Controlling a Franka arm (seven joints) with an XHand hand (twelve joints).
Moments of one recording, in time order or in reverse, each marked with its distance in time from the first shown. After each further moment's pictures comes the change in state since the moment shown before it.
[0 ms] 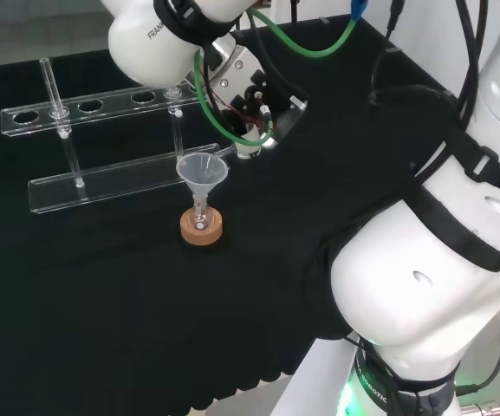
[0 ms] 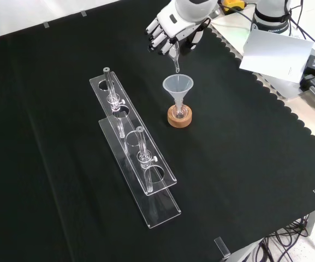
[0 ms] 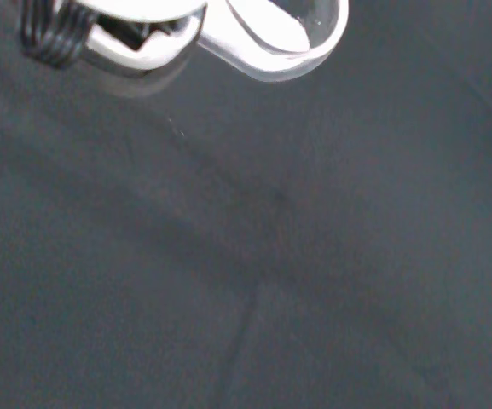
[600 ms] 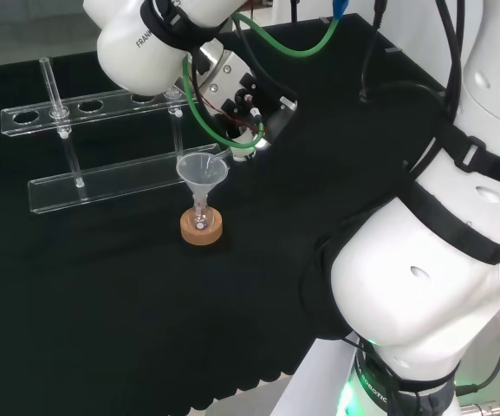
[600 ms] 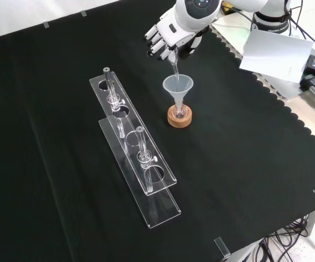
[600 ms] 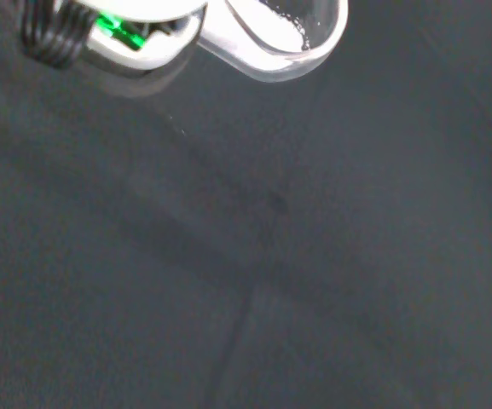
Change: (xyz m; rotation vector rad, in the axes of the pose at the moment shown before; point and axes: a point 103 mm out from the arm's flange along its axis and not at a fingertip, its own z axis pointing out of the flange) arm 0.007 0.011 -0.003 0.013 -0.050 -0.015
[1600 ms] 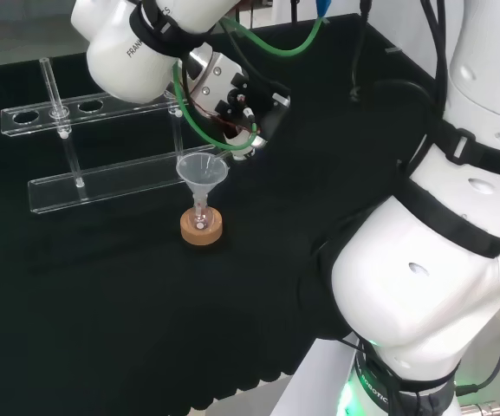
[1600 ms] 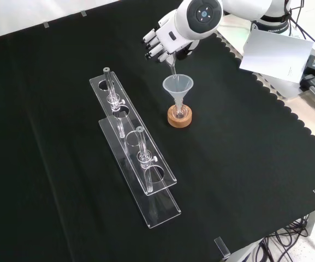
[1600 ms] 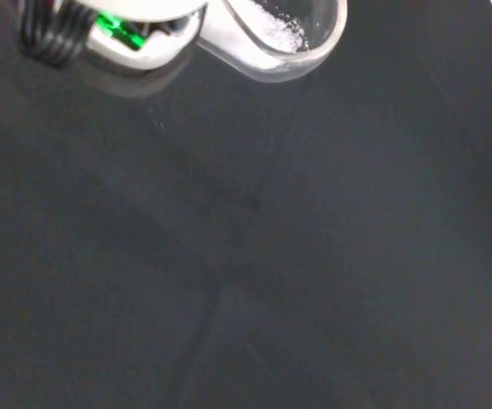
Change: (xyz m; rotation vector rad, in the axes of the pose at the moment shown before) arm 0.001 0.008 -0.005 0.016 -0.091 -0.010
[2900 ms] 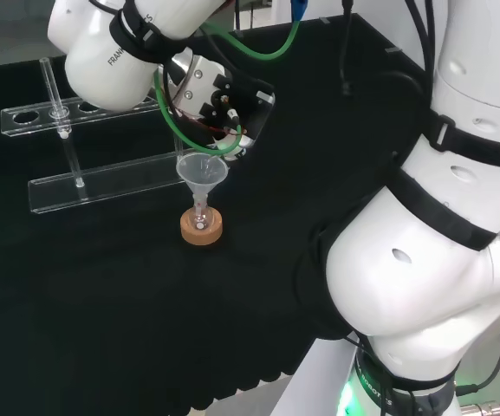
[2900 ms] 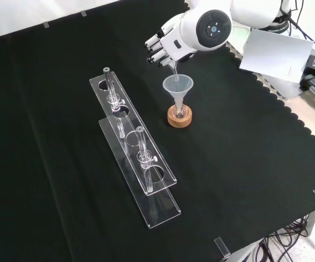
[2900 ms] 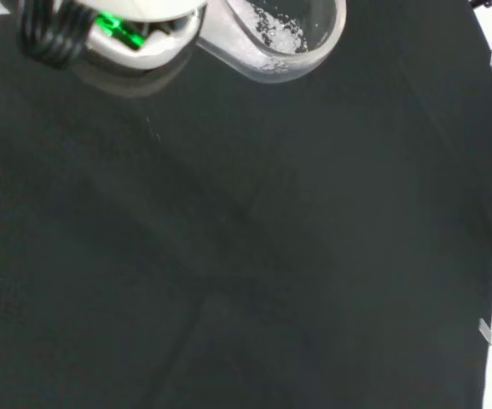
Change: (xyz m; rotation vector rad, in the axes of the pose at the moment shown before) arm 0.009 0.002 -0.017 0.005 -0.085 -0.013
